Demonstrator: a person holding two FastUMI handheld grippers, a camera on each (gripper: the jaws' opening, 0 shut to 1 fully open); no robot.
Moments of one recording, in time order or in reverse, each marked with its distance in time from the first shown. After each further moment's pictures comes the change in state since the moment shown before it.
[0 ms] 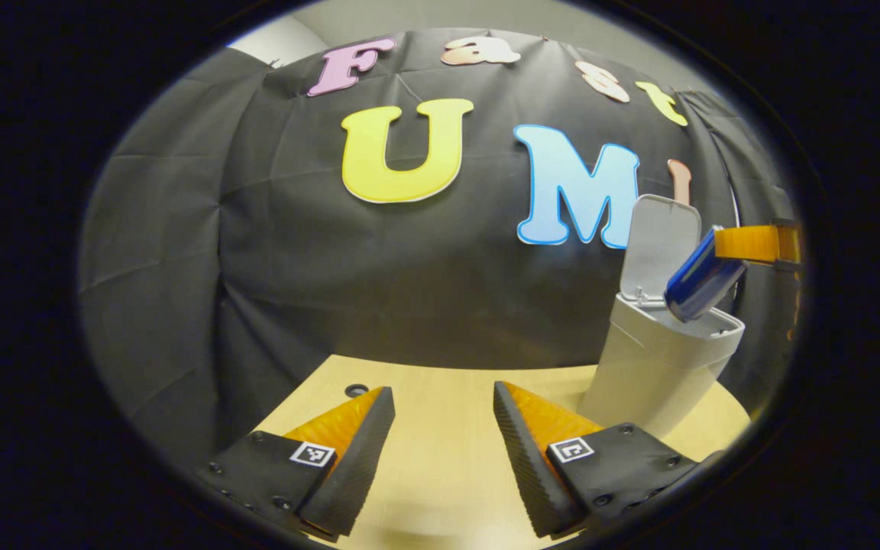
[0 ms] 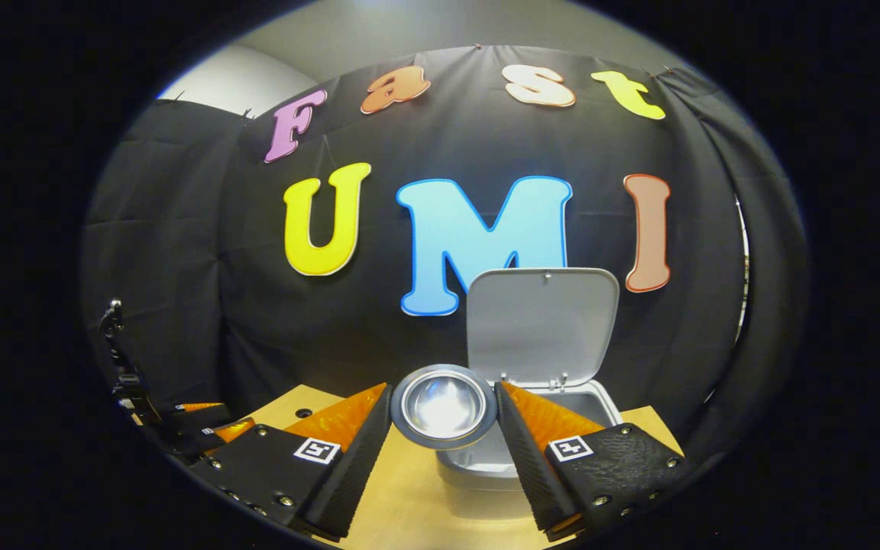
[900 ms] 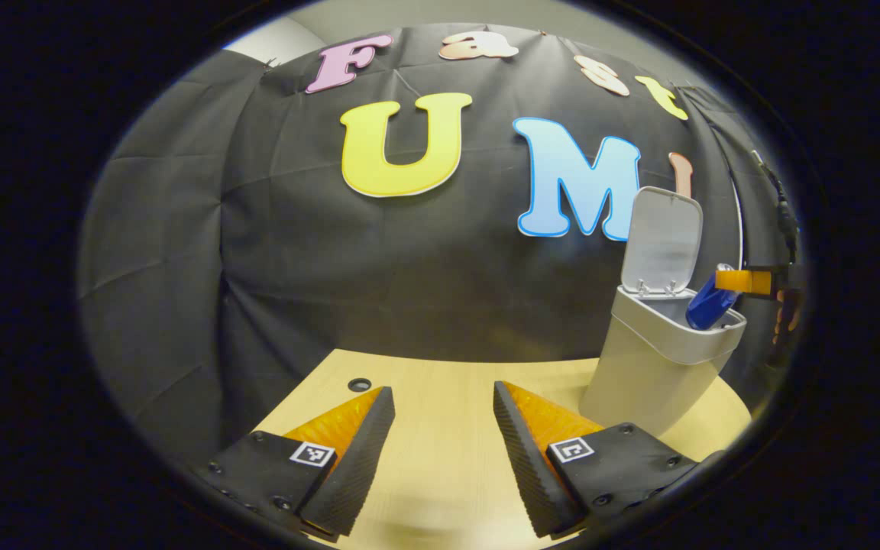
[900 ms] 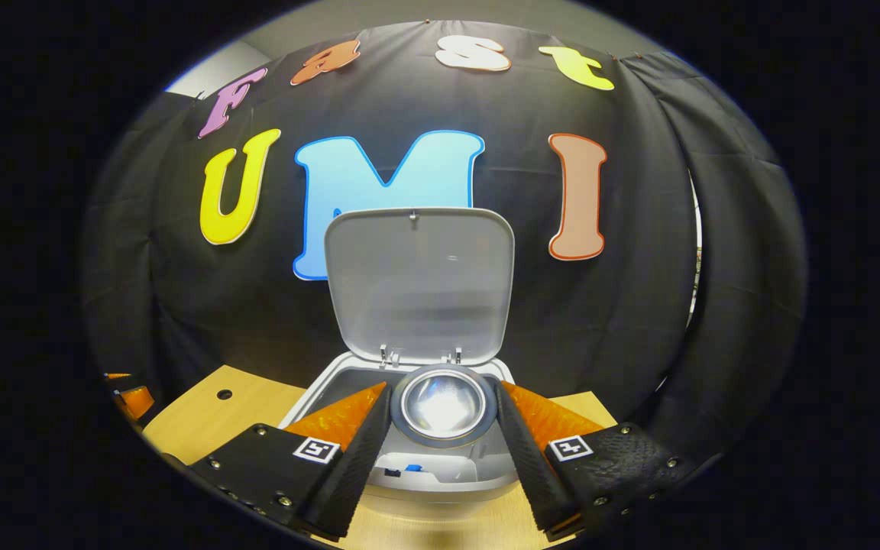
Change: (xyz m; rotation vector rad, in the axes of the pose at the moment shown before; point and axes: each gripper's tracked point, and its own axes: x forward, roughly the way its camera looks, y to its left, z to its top) left arm -0.004 0.001 -0.006 0.010 0.033 0.017; right arm 0.037 -0.116 -0.061 0.006 0.118 -0.193
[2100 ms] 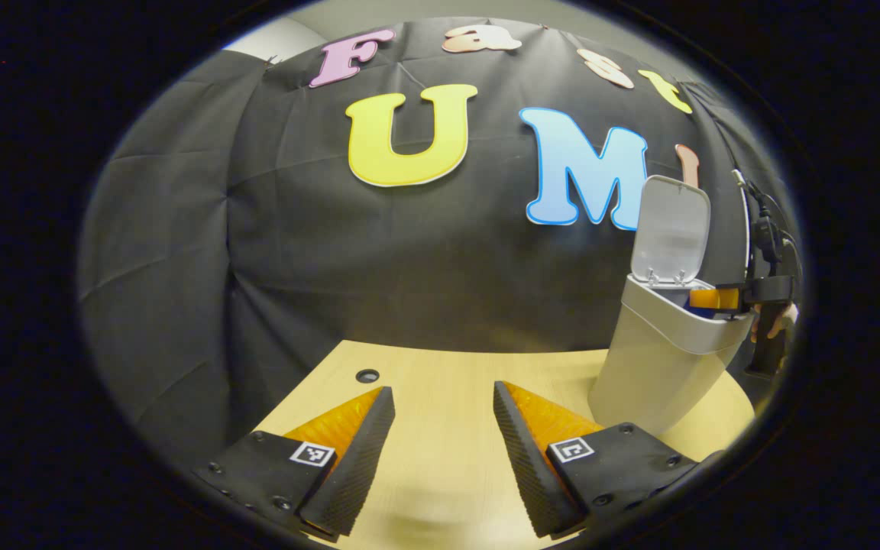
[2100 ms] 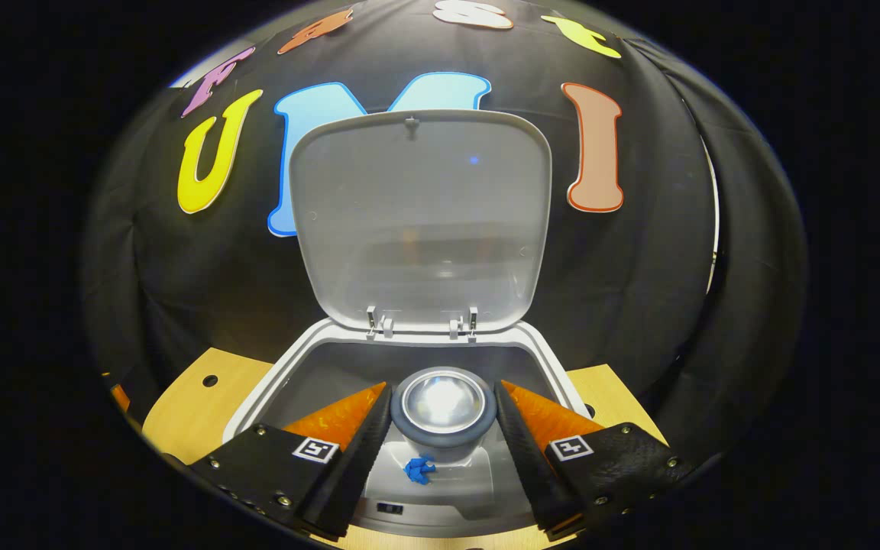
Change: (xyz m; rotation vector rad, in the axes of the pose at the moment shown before) left arm 0.001 0.009 -0.012 0.007 0.034 0.030; right arm 0.057 0.012 -0.041 0.022 0.121 -0.017
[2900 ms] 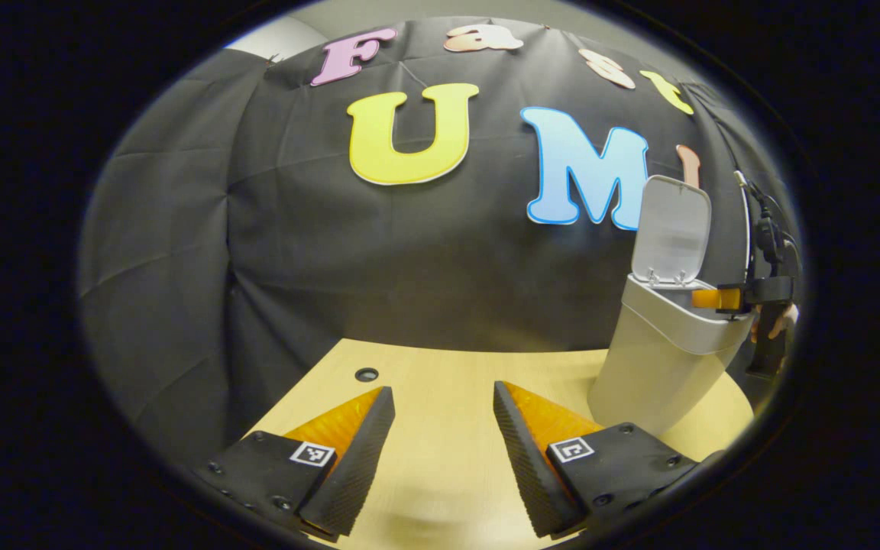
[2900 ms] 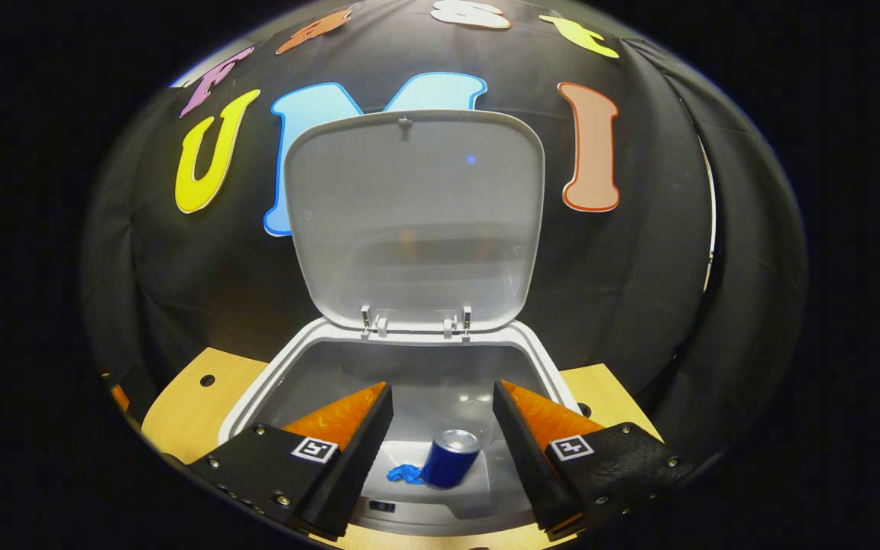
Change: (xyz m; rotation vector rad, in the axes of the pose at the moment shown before) left arm 0.000 -0.002 -0.002 -0.009 0.002 -0.002; right arm -0.002 -0.003 -0.002 -0.005 0.006 -0.007
